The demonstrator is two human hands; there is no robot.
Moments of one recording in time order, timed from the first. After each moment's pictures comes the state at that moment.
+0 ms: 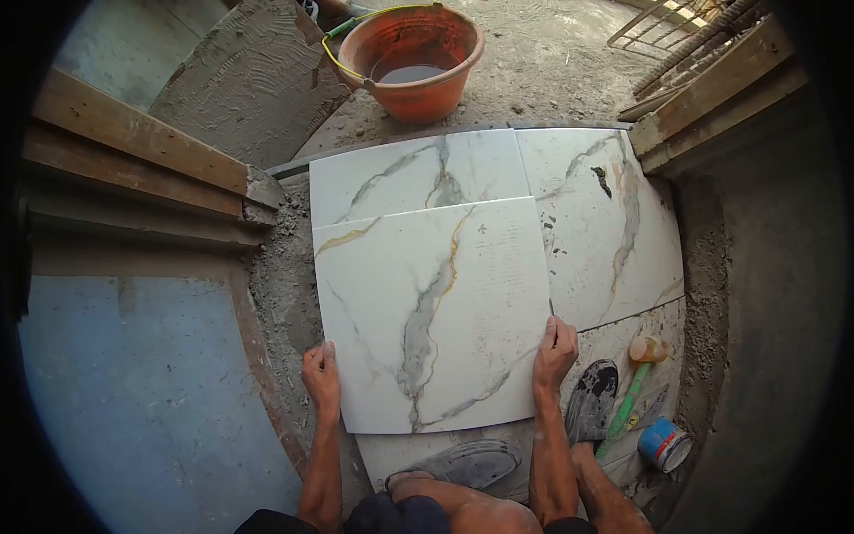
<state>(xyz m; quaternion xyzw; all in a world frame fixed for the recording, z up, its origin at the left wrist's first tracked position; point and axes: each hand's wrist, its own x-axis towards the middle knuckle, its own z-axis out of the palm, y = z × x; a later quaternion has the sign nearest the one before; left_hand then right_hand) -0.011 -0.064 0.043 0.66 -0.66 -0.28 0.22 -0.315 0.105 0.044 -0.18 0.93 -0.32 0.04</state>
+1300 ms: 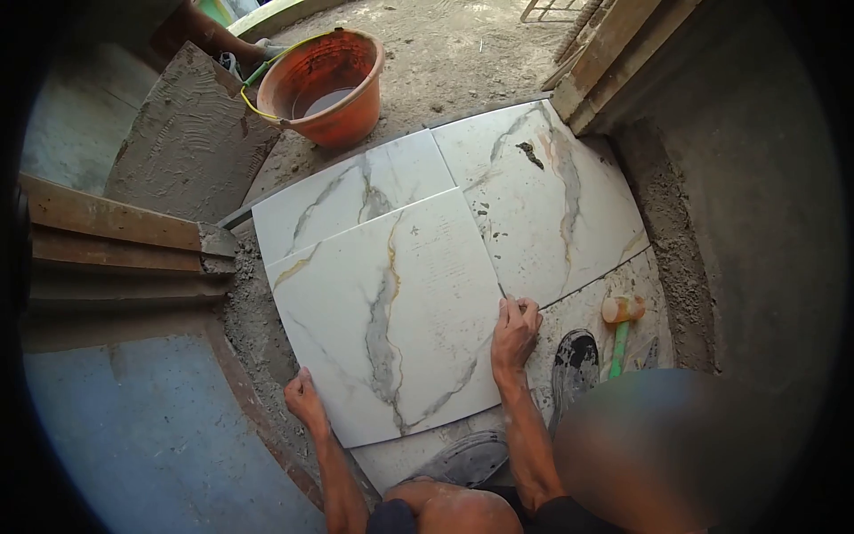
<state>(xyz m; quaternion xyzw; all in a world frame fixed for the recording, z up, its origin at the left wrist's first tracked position) -0.017 -0.063 0.033 0.72 -0.60 -0.28 0.21 -0.309 0.096 0.039 -0.16 0.96 -0.23 -0.01</state>
